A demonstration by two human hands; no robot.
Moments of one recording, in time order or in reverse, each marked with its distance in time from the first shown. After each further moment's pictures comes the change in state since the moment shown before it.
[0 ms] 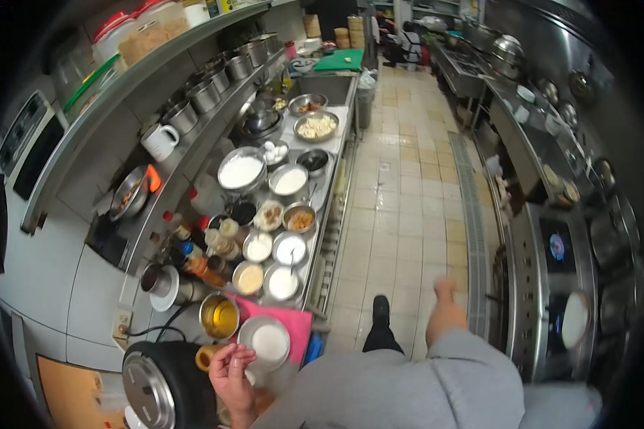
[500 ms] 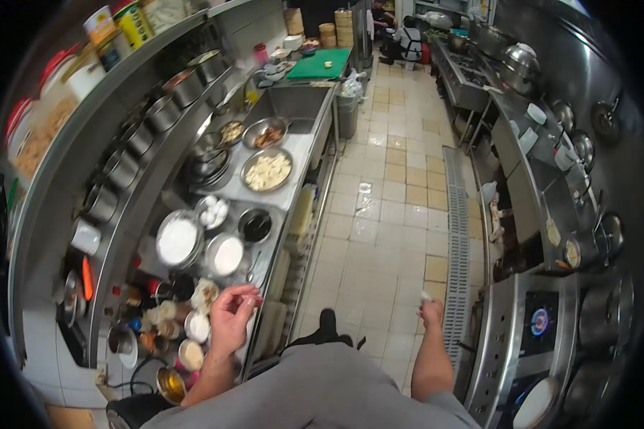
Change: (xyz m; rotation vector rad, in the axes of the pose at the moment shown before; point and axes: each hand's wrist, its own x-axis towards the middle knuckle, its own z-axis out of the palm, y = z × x) left_hand 0.314 -0.098 0.376 0.038 -0.368 -0.099; right_hand 0.226 0.065 -0.144 1.532 -0.056 0.411
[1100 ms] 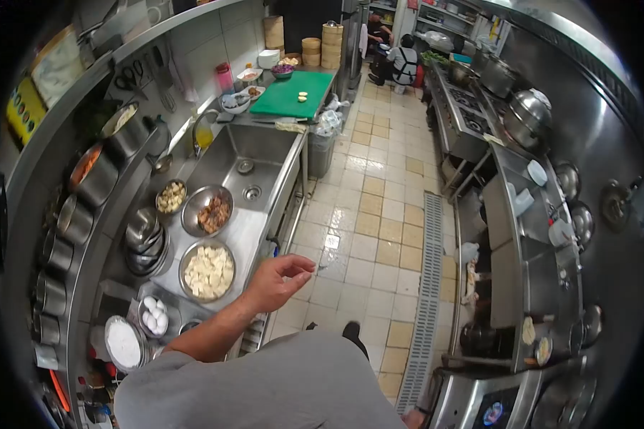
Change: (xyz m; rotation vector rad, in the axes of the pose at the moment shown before) left_hand 0.515 -0.066 0.237 0.200 -0.521 0.007; right_hand 0.154 -0.047 -0.058 -0.439 0.264 0.468
